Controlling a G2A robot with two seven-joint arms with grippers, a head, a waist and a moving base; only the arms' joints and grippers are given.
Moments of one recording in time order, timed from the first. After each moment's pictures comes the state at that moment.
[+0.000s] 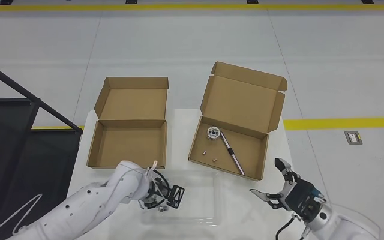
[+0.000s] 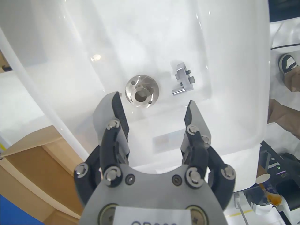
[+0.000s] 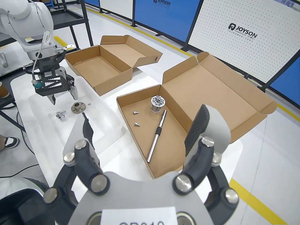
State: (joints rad) left arm 0.47 -0.82 -0.39 -1.59 1.33 -1.01 -0.61; right arm -1.59 -1.17 1.71 -2.03 -1.35 -0.71 -0.03
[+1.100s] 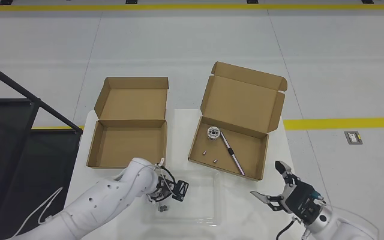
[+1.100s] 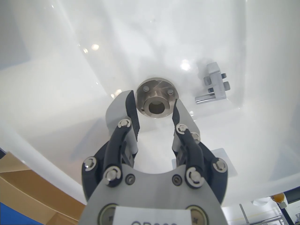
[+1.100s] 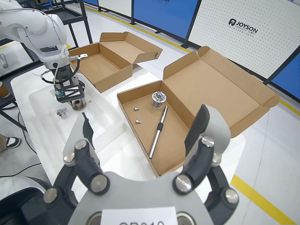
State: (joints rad) left arm 0.45 -0.96 -0.36 -1.38 1.47 -1.00 -0.57; right arm -1.61 -1.15 1.70 -2.02 -1.35 -0.69 -0.05
